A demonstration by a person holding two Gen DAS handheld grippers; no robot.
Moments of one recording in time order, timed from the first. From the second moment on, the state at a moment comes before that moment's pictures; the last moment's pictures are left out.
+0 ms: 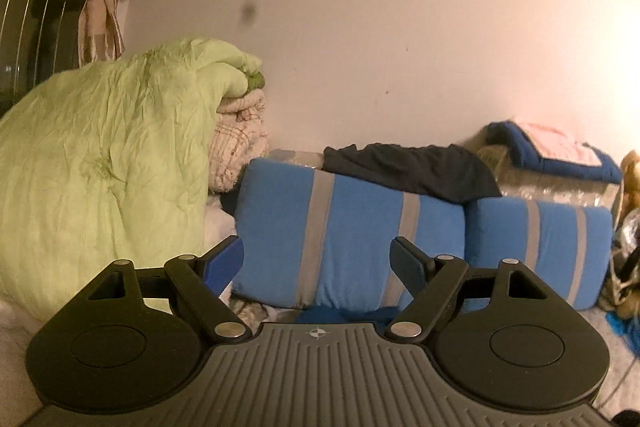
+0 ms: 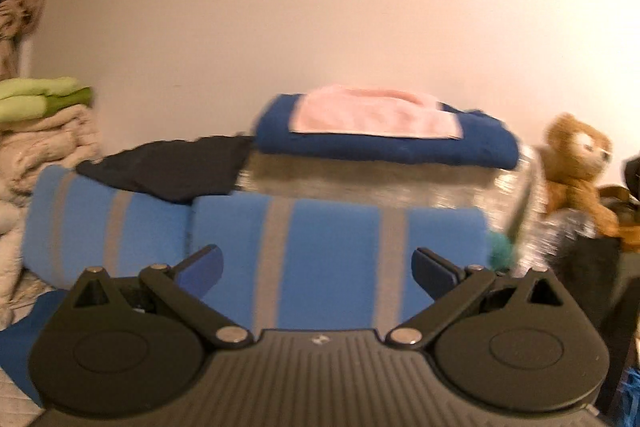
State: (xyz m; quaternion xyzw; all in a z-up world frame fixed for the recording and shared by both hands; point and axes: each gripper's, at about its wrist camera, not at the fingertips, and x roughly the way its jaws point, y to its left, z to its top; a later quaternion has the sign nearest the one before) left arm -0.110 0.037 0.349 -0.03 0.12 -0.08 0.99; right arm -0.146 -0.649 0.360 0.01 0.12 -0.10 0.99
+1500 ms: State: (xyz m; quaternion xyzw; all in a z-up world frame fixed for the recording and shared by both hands) left arm -0.136 -0.014 0.149 0.03 0.35 -0.16 0.92; right arm -0.325 -0.764 0.147 0.10 0.32 -0.06 0.94
